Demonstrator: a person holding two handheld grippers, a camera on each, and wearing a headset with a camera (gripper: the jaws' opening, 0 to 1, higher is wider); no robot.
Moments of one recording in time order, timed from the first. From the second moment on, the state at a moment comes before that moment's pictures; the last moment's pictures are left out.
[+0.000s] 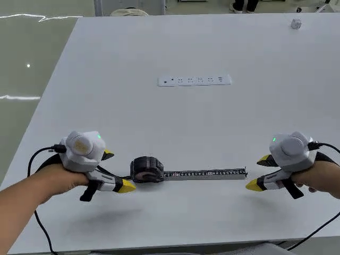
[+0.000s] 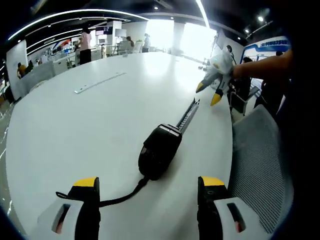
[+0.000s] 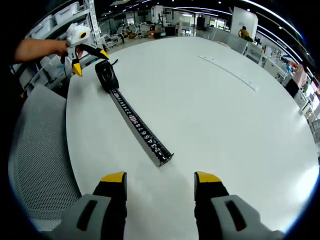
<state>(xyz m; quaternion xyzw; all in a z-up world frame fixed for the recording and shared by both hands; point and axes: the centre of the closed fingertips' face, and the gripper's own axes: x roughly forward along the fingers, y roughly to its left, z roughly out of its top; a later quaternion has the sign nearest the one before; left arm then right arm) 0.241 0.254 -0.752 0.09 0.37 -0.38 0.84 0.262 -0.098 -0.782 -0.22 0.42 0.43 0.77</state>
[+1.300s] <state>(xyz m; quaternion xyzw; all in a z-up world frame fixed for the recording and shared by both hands) 0.176 0.315 -0.729 -0.01 0.29 -0.27 0.92 0.188 -0.170 -0.733 -0.11 0.32 0.29 0.90</state>
